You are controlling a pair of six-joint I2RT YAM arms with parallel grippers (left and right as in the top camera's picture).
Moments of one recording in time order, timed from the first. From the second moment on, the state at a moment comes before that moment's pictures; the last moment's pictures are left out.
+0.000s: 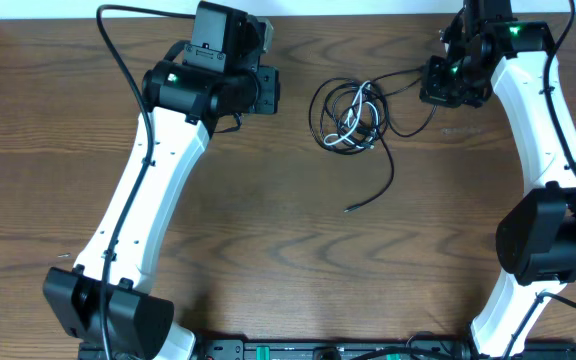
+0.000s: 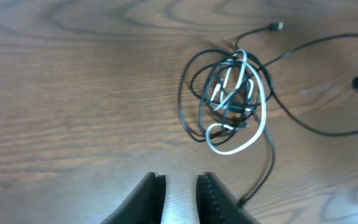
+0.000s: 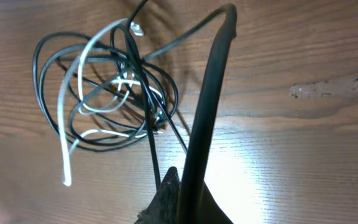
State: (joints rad) left arm -0.30 1.70 1.73 -0.95 0.20 -0.21; right arm 0.06 2.01 1.91 -1.17 -0.25 0.26
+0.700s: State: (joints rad) left arm -0.51 2.09 1.73 -0.68 0.35 -0.08; right arm 0.06 2.01 1.91 -1.19 -0.25 0.23
